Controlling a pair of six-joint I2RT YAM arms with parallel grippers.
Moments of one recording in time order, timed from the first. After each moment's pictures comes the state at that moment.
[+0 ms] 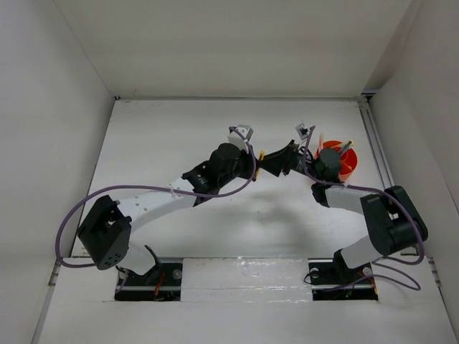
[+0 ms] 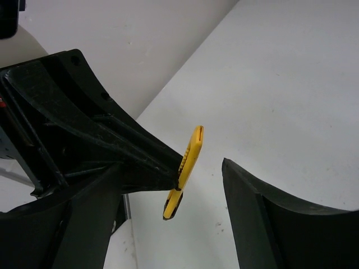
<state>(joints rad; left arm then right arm) -0.88 1.44 0.99 0.10 -0.12 -0.50 0.32 1.49 0.56 1.06 -0.78 0.82</state>
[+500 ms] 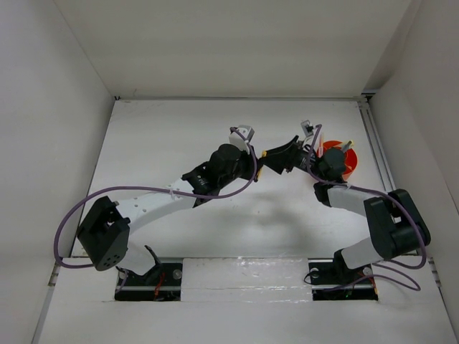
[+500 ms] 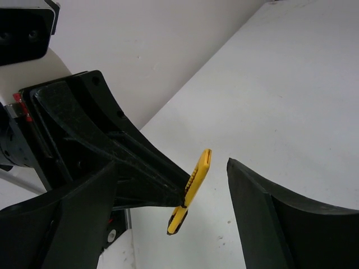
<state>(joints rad) -0.89 1.43 0.99 0.11 -0.12 -0.49 0.30 1.48 0.57 1.14 -0.78 0.85</state>
